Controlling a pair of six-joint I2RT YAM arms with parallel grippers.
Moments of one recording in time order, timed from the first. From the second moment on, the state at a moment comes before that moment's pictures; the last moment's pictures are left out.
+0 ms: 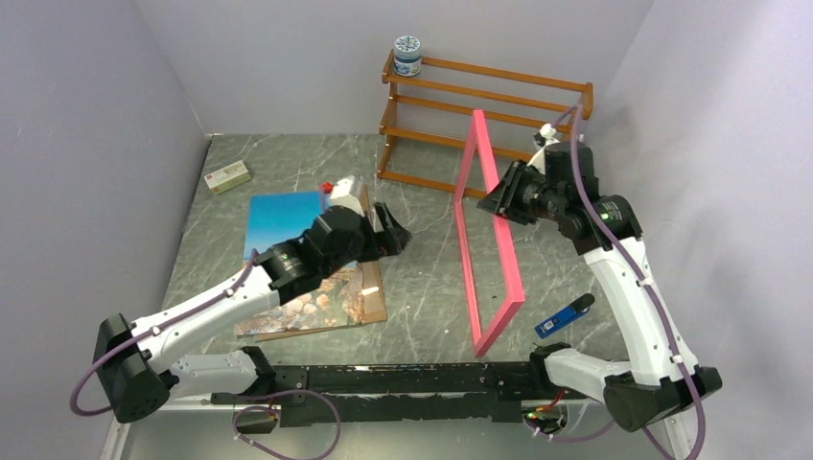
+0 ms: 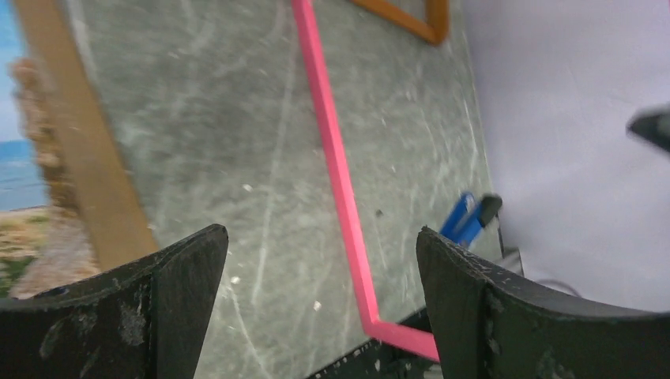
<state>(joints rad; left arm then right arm) -0.93 1.16 0.97 -0.26 -0.25 -0.88 0.26 1.11 1.41 -0.93 -0.23 0.60</state>
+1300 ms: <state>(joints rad) -0.56 0.98 1.49 -0.85 -0.68 -0.59 1.07 2.22 1.77 -0.61 0.22 1.05</state>
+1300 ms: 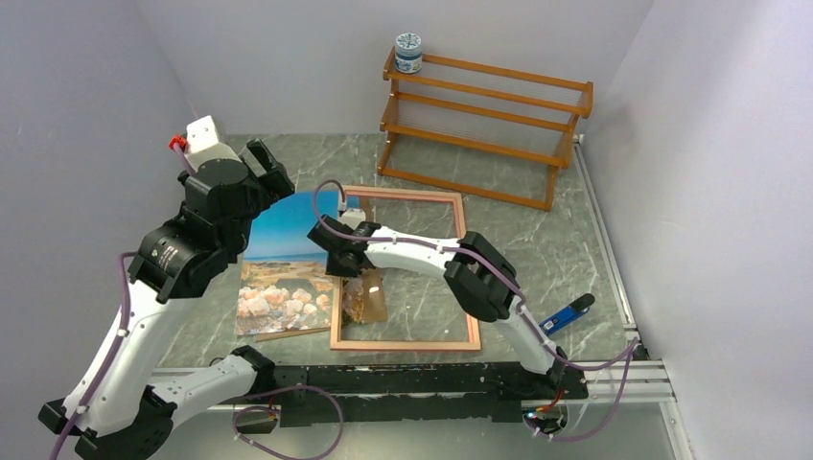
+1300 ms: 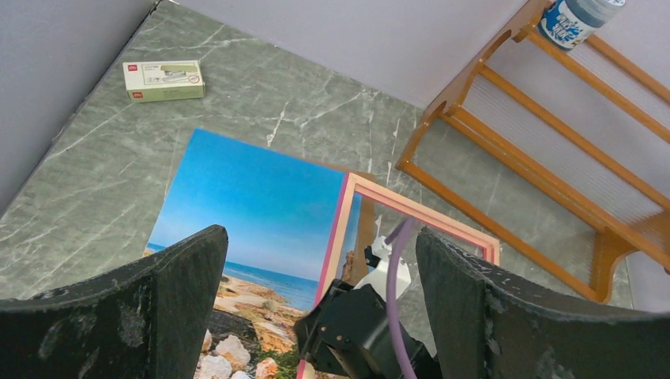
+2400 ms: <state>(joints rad) -0.56 0.92 1.14 -0.82 -0.52 -0.70 0.55 1.57 1.15 -0.39 0.17 0.96</state>
